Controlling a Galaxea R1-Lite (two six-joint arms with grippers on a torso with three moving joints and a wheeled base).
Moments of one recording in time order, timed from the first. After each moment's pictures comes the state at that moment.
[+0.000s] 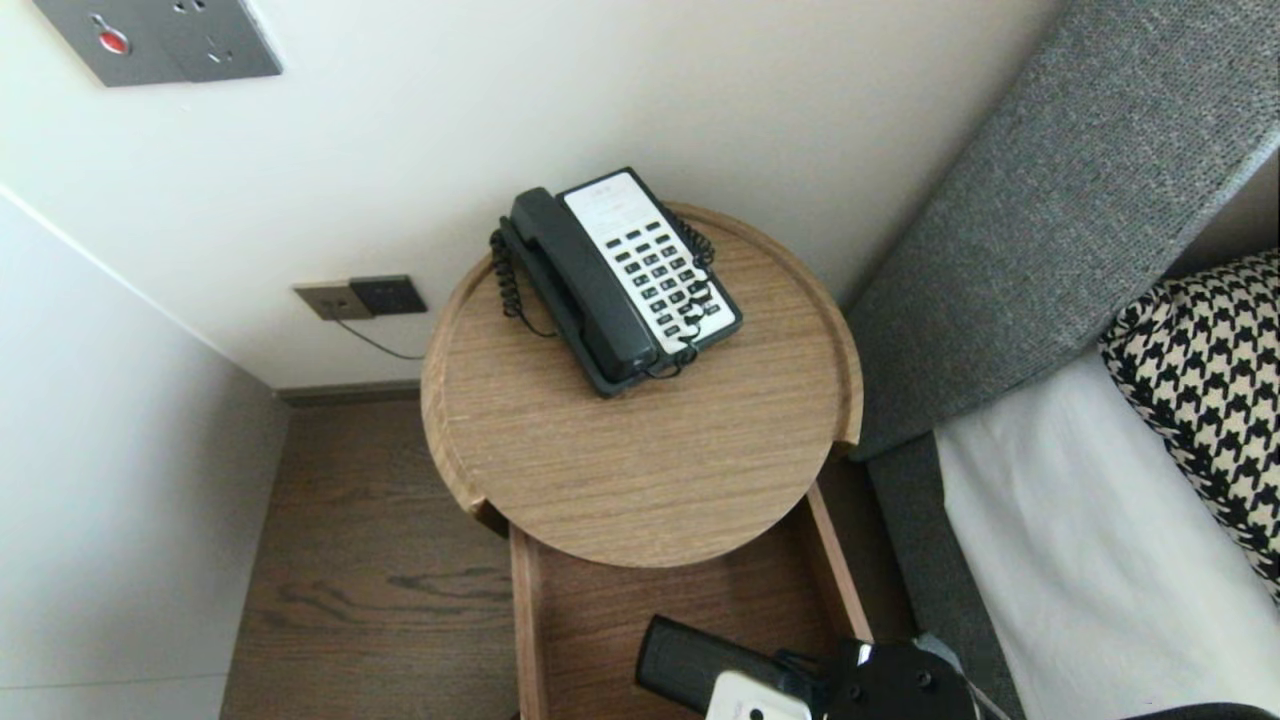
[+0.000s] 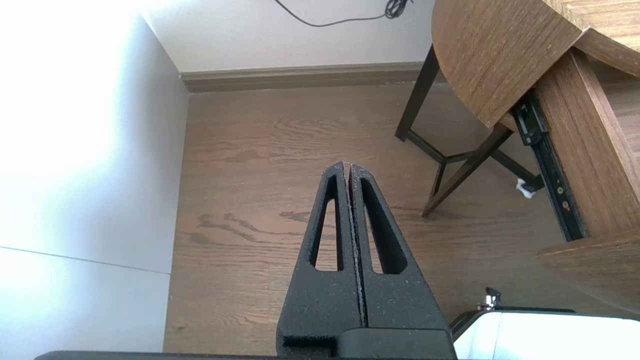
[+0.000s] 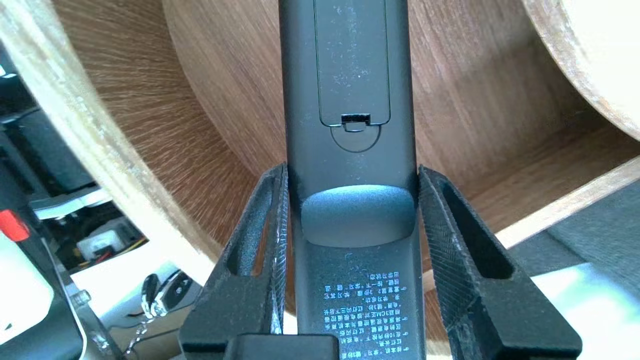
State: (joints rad) left arm 0.01 0.00 0.00 -0.01 0.01 0.00; right arm 1.17 1.59 -0.70 -0.08 -0.48 -0.31
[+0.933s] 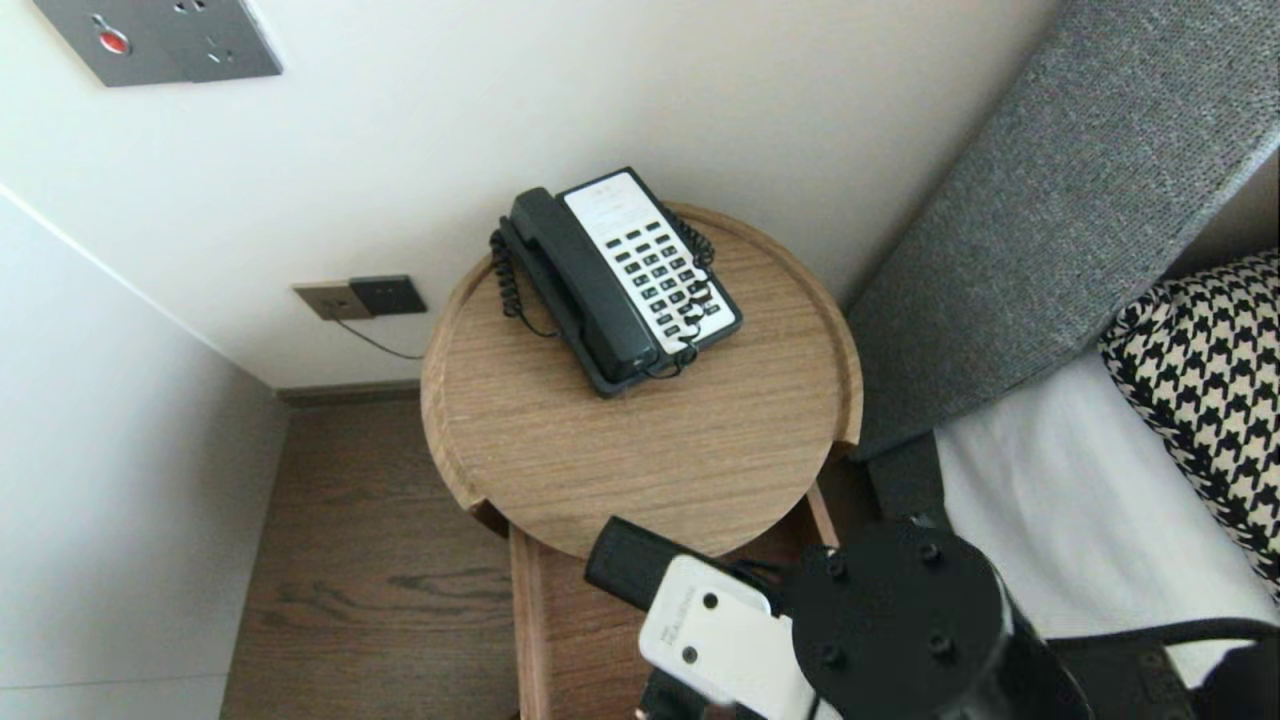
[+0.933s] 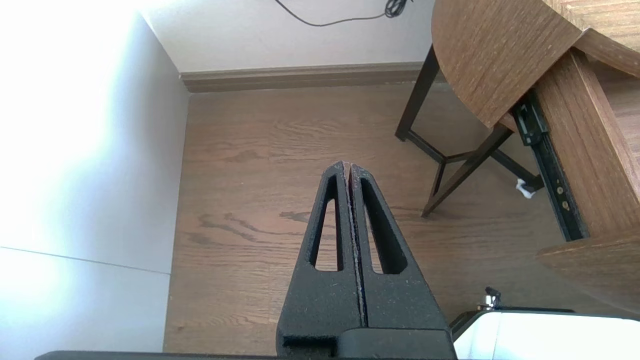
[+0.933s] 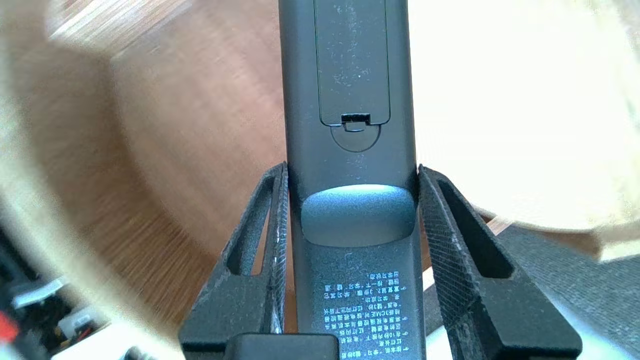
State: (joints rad) left arm 0.01 0.00 0.00 -0.01 0.01 0.00; right arm 1.15 1.60 -0.92 -0.06 -0.54 -0.34
